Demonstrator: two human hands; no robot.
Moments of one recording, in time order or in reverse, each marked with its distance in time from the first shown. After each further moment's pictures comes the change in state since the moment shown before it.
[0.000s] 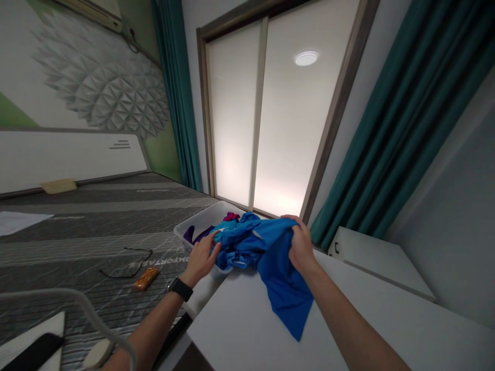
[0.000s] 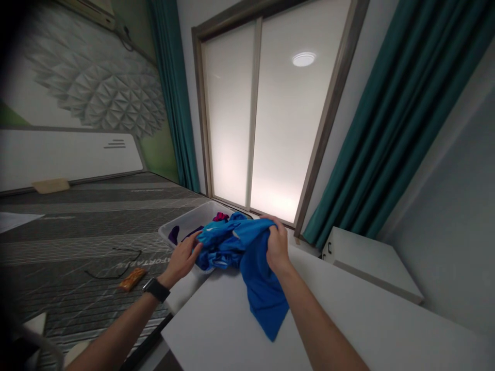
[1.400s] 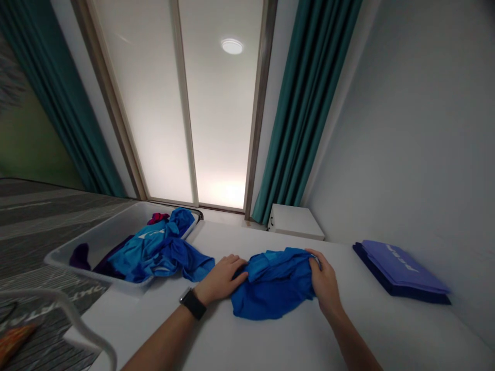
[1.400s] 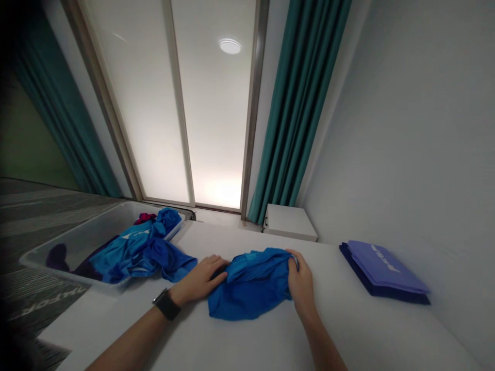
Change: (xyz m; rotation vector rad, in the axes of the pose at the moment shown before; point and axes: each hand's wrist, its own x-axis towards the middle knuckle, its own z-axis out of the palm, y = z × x) left_hand -0.008 0.220 0.090 -0.469 -0.555 0.620; right_hand -0.119 -0.019 -0.272 -0.827 0.423 0.033
